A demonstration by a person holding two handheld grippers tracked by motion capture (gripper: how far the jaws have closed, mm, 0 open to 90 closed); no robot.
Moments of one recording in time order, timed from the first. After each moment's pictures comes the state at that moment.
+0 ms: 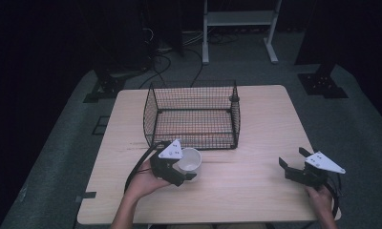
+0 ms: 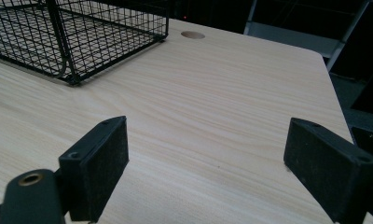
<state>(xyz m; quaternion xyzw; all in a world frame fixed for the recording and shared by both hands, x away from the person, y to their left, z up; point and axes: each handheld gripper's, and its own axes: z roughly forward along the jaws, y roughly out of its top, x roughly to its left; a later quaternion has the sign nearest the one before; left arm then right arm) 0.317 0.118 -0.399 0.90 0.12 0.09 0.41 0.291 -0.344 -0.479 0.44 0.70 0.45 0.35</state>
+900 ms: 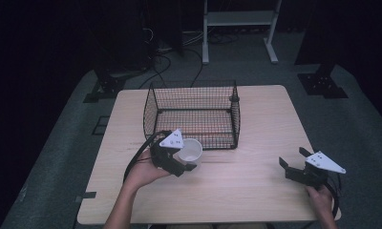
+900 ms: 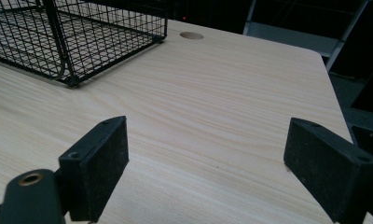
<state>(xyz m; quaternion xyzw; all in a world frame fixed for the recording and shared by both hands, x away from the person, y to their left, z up) 0.334 0.116 -0.373 0.90 0.11 0.10 0.40 0.291 -0.345 -0.479 0.44 0.70 0.45 0.35</state>
